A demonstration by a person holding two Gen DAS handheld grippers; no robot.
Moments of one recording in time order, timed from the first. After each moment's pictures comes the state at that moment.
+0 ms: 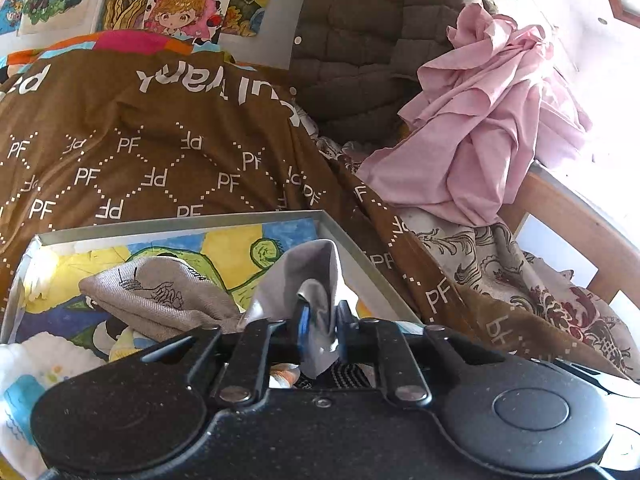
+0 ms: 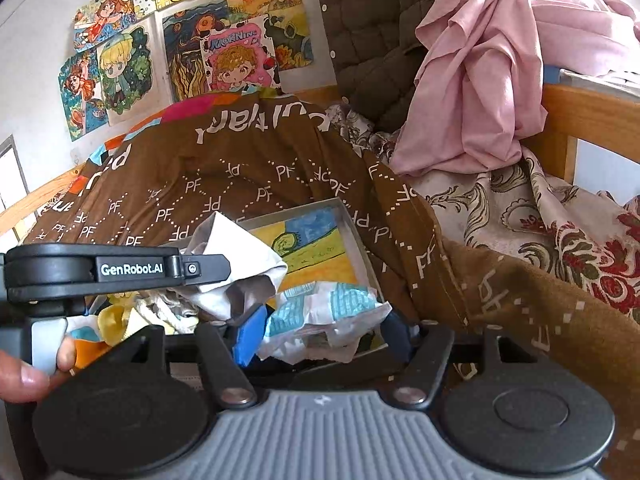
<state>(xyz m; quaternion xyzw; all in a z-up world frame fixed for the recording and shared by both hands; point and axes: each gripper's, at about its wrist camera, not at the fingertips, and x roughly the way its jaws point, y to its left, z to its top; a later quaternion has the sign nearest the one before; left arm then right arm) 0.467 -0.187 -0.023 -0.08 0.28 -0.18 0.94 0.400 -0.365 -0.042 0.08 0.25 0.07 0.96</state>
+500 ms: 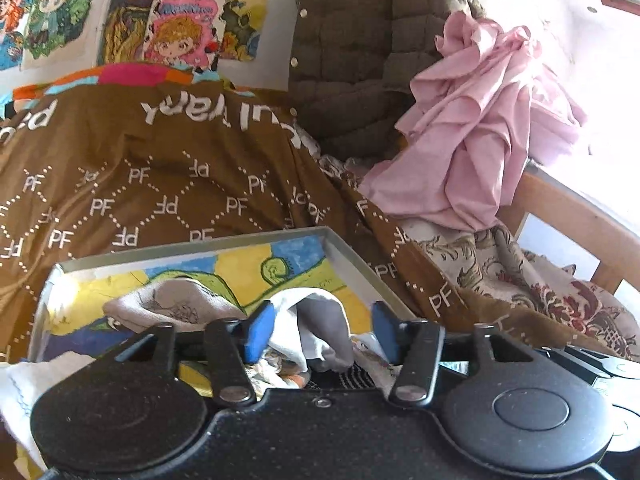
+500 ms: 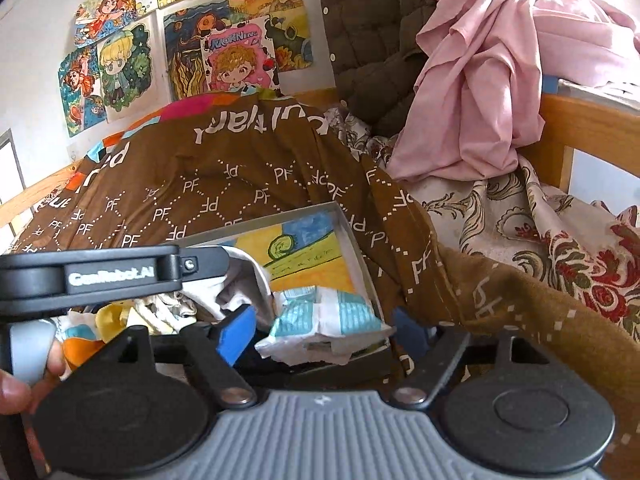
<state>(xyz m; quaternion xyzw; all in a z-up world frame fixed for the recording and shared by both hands) 0.446 -0.186 -0.010 -0.05 0.25 -0.16 0.95 0.397 -0.364 -0.038 0.06 0.25 0.06 0.97</state>
